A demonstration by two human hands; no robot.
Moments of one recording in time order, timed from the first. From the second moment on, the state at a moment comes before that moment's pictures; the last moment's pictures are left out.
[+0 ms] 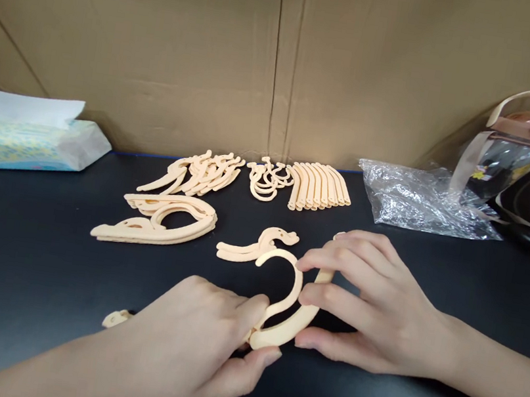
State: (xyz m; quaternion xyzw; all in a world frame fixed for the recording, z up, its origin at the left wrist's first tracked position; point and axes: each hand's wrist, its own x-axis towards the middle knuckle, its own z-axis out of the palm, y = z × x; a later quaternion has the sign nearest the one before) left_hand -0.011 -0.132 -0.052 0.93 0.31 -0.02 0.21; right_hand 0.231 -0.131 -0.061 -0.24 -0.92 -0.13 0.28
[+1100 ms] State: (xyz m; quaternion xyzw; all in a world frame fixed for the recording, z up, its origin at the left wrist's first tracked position) left_hand -0.012 -0.132 -0.050 0.93 0.32 -0.04 0.20; right_hand 0.233 -0.134 -0.064 -0.23 -0.91 -0.16 0.29
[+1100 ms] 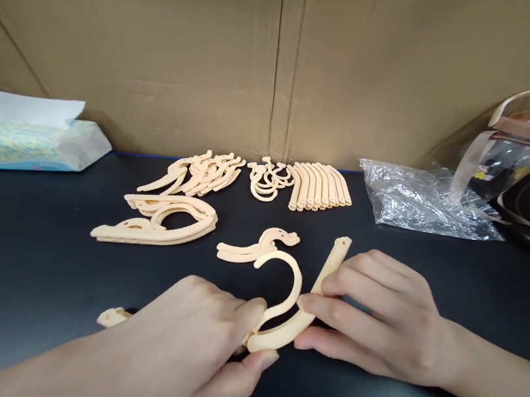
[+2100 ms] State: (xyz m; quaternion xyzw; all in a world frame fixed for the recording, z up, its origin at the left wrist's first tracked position) left_hand -0.011 -0.135 -0.052 0.93 0.32 -0.04 0.18; right_hand 0.234 -0.125 -0.059 -0.21 -0.93 -0.08 0.30
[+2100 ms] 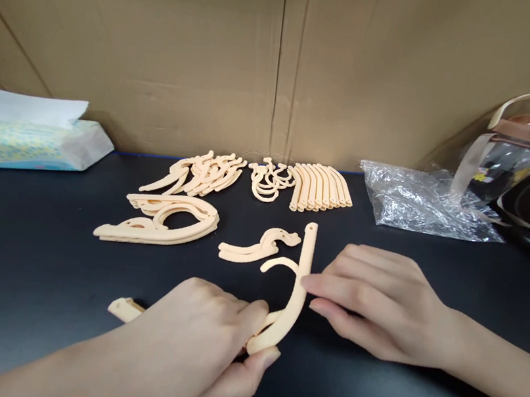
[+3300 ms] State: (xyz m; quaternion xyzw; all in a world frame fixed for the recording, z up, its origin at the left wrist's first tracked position) left_hand -0.019 -0.127 -0.068 0.97 0.21 0.14 0.05; right_hand 0.256 -0.101 -0.055 -0.48 -0.86 -0.05 0.16
